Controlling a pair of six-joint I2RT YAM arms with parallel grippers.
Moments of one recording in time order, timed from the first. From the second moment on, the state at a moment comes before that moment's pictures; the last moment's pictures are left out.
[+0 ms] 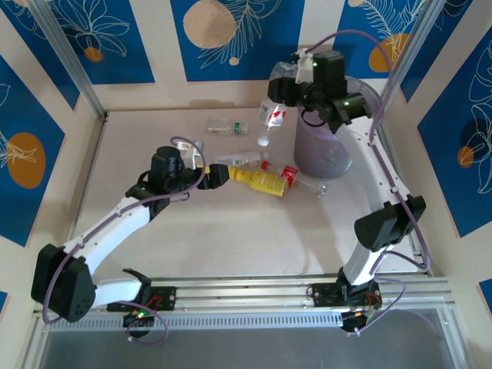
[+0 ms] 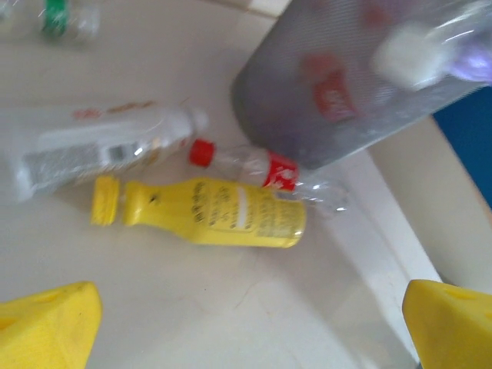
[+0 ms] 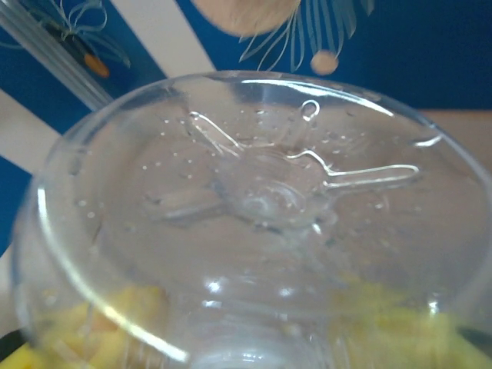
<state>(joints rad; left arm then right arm) -0.47 1.24 0.85 -0.10 0.37 -0.53 0.31 1.71 2.01 -0.71 -0.29 0.29</state>
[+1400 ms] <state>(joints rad) -0.47 1.45 0.85 -0.13 0.24 -0.71 -0.04 1.72 1.99 -0.71 -0.26 0.26</state>
